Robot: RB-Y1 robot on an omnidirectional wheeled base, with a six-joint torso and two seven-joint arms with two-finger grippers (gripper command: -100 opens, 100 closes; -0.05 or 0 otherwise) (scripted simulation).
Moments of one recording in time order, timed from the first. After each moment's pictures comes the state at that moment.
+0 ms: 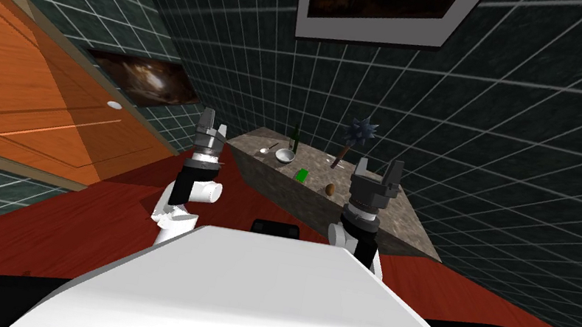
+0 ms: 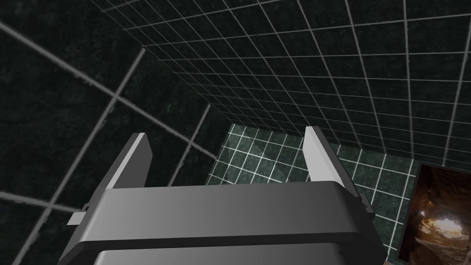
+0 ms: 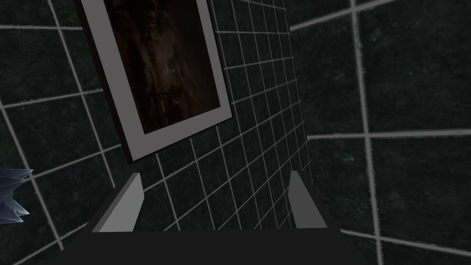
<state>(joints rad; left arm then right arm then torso) 0.24 0.17 0.12 -2.26 0.05 -0.21 -0.09 0.53 -0.04 0.05 -2.39 0.07 -0.63 -0.07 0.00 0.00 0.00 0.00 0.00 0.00</state>
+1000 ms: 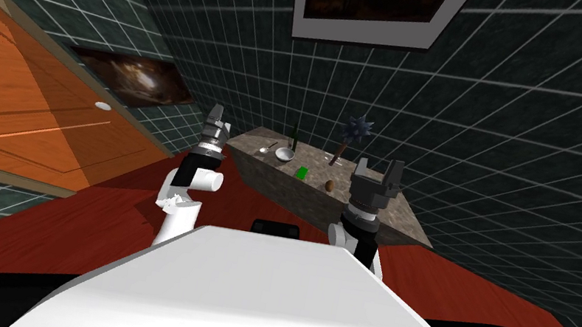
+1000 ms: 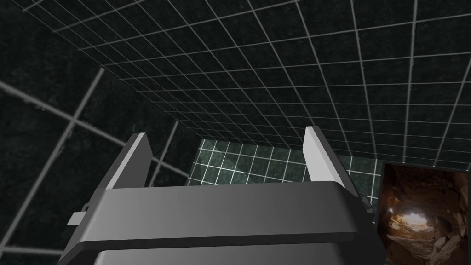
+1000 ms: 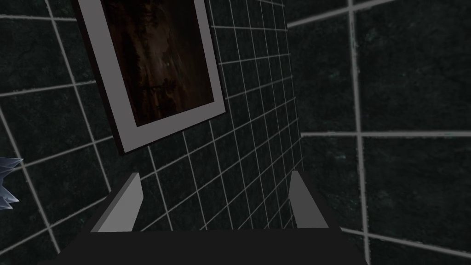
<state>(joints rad) 0.10 0.20 0.16 -2.23 0.06 0.05 -0.10 0.53 -0.04 0.05 -2.39 0.07 -0.63 -0.07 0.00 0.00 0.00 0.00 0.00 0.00</state>
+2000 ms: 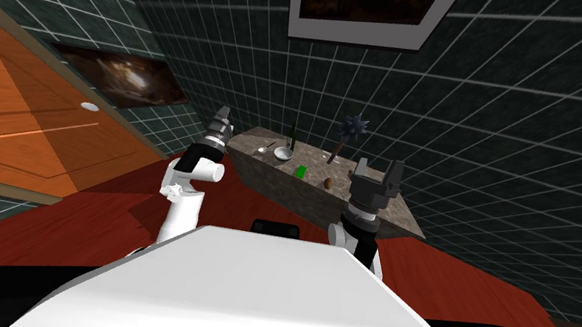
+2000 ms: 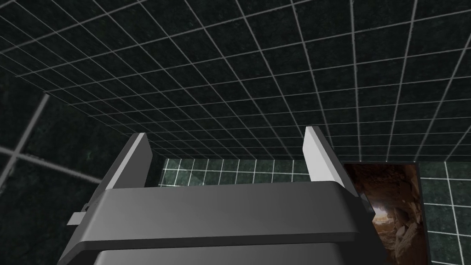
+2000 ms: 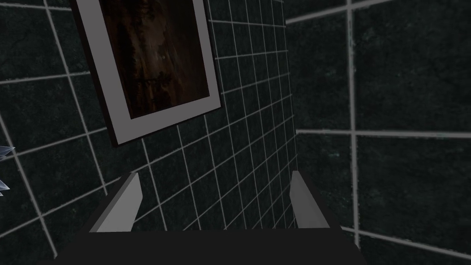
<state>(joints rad) -0.02 0.22 0.19 -2.19 0.06 0.32 -0.11 0.53 -0.04 0.05 -2.39 0.07 -0.63 -0.07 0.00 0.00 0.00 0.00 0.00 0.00</state>
